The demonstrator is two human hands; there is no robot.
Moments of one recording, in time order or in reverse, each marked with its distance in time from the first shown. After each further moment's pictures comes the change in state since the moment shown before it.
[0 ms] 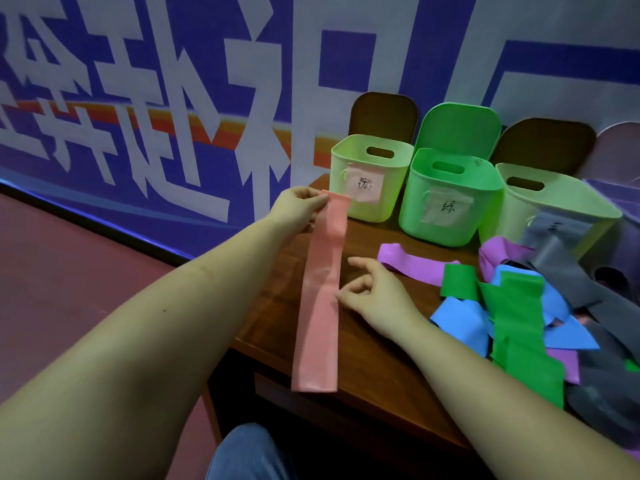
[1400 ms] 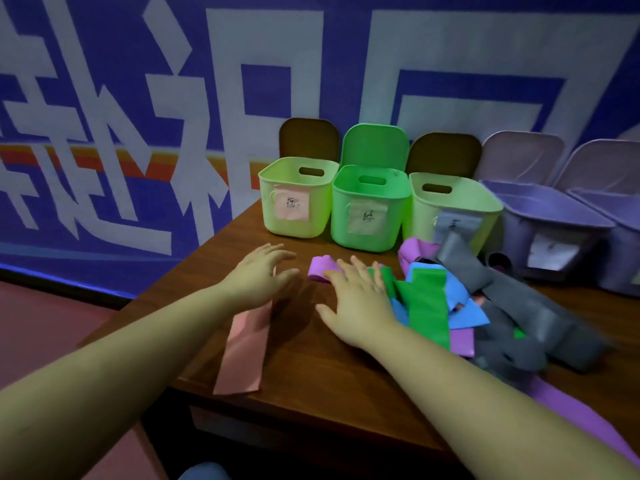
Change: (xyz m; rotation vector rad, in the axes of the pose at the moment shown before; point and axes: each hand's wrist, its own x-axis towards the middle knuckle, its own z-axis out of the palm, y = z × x) left_hand -0.058 -0.006 0.044 0.903 -0.322 0.320; right_hand -0.023 0.019 -0.061 -0.855 0.108 -0.094
